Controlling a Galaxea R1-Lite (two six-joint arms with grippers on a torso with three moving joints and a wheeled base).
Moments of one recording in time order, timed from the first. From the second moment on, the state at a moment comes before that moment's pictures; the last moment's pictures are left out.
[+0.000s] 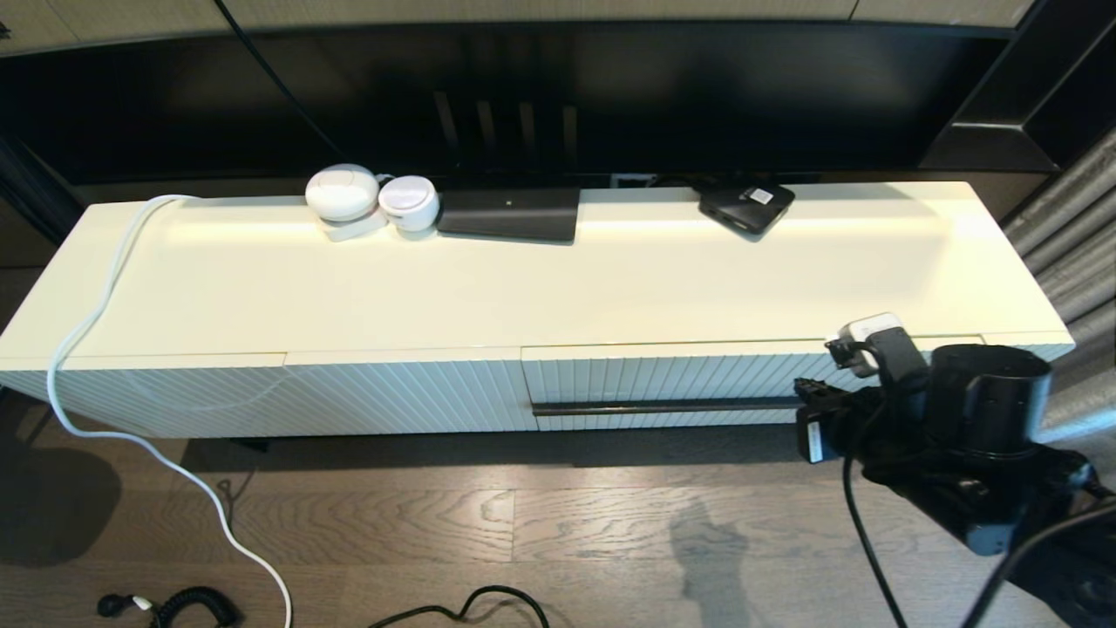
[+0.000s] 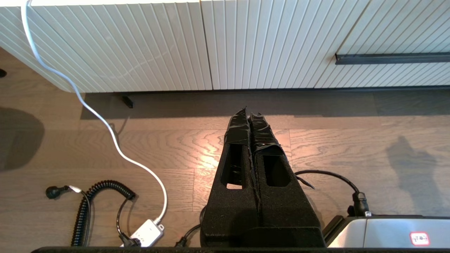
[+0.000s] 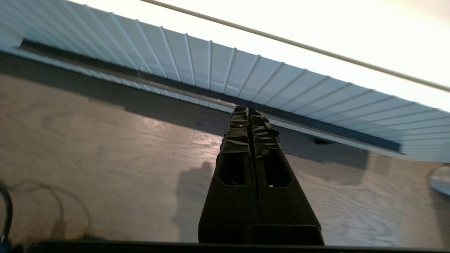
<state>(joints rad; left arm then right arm) 0.00 0.00 0.00 0.00 0.00 0.00 0.39 1.70 -0.50 -0.96 -0.27 -0.11</state>
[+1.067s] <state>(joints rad) 0.00 0.00 0.00 0.00 0.00 0.00 0.38 0.63 -0.43 0.46 -0.09 -0.67</state>
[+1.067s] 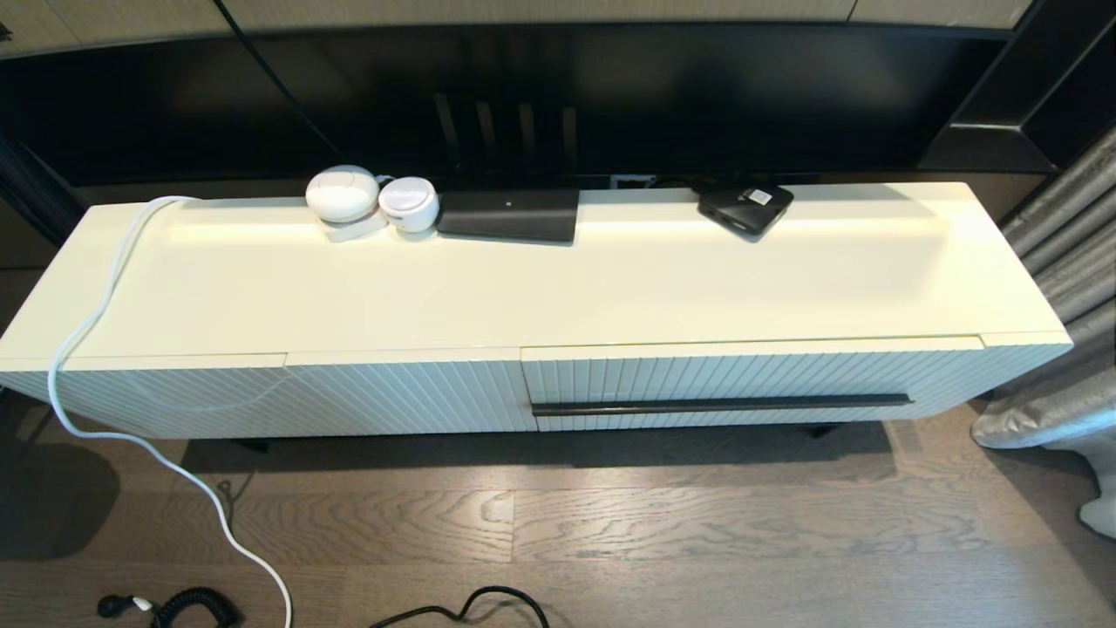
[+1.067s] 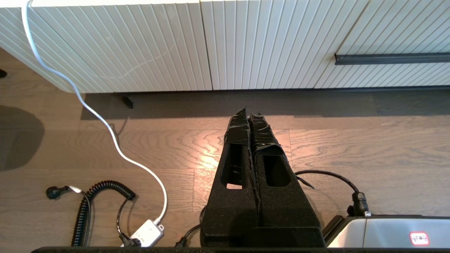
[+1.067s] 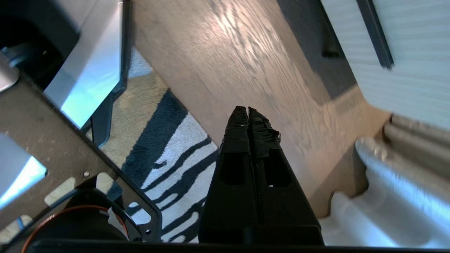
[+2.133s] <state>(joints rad) 0.00 0.00 0.00 0.00 0.00 0.00 0.20 1.47 -0.55 -0.30 0.17 -1.17</state>
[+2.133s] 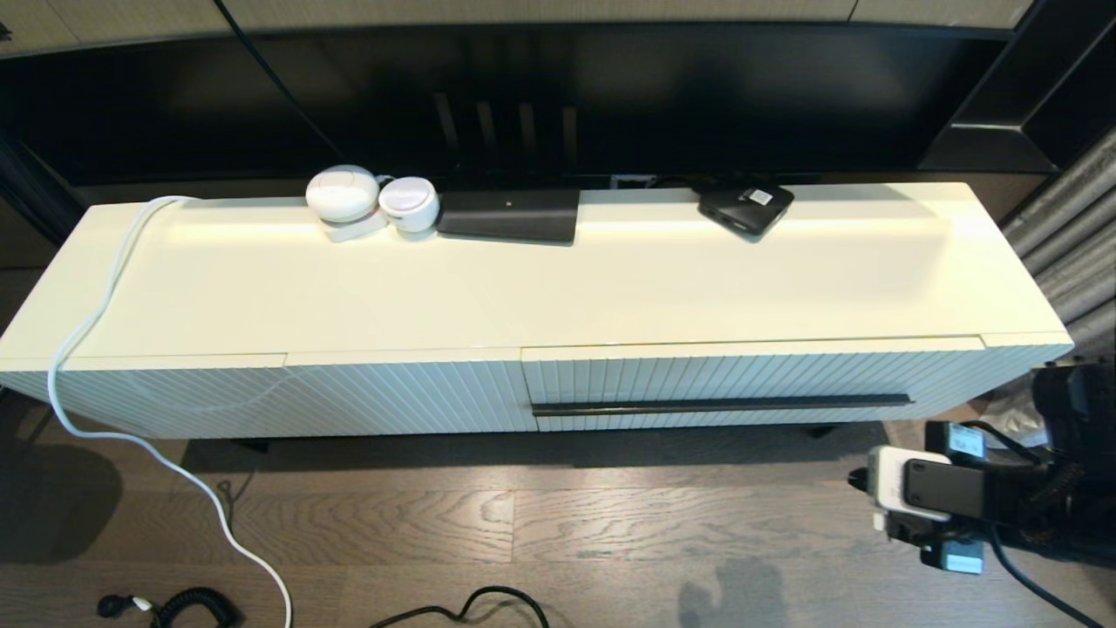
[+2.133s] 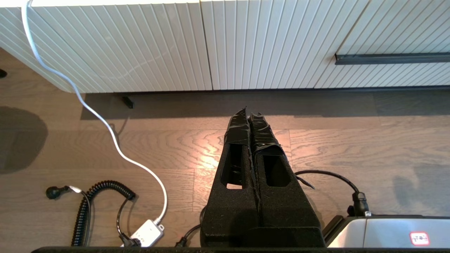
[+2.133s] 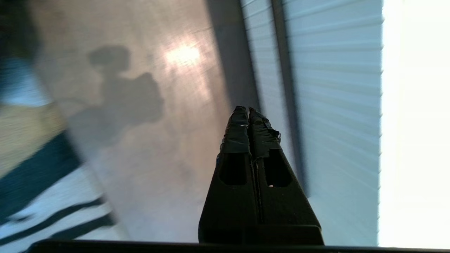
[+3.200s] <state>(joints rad) 0.00 0.00 0.00 0.00 0.00 0.00 0.24 1.92 -0.57 -0.73 0.10 -1.49</state>
